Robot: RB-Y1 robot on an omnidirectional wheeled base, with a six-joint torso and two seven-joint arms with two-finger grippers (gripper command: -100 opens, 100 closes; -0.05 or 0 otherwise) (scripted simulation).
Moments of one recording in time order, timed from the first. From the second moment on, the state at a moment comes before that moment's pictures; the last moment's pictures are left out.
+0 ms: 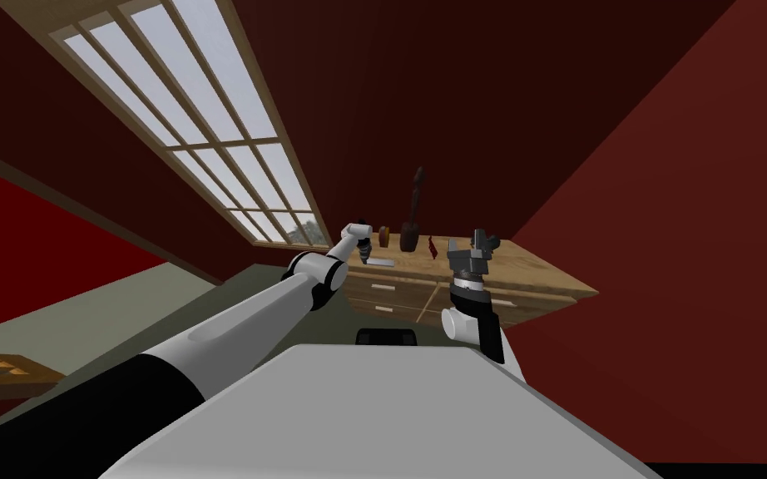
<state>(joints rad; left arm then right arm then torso) -1.19 0.11 0.05 -0.52 0.17 1.41 0.03 0.46 0.04 0.03 -2.29 0.00 -0.44 -0.16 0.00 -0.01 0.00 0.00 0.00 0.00</state>
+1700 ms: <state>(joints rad) -1.24 -0.04 0.05 -0.42 0.15 1.53 0.04 0.46 0.04 0.03 -2.29 0.00 -0.44 -0.16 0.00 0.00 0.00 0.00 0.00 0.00</state>
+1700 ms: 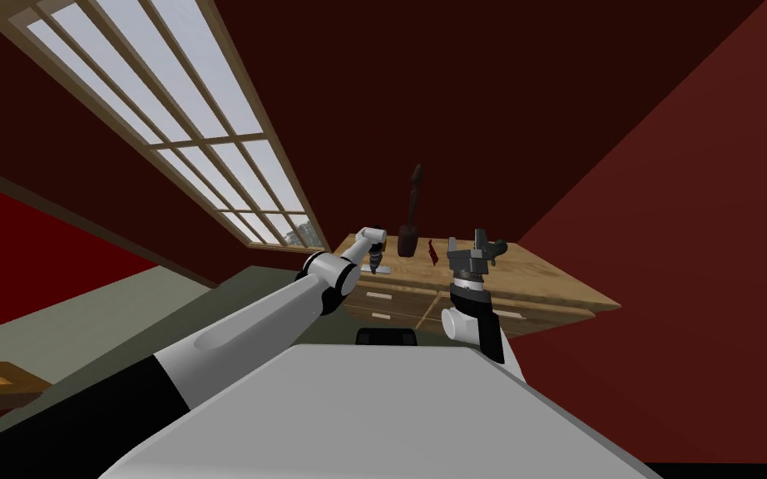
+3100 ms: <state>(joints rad) -1.21 -0.04 0.05 -0.45 0.15 1.53 0.04 0.46 0.04 0.03 -2.29 0.00 -0.44 -0.16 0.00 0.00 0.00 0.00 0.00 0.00</state>
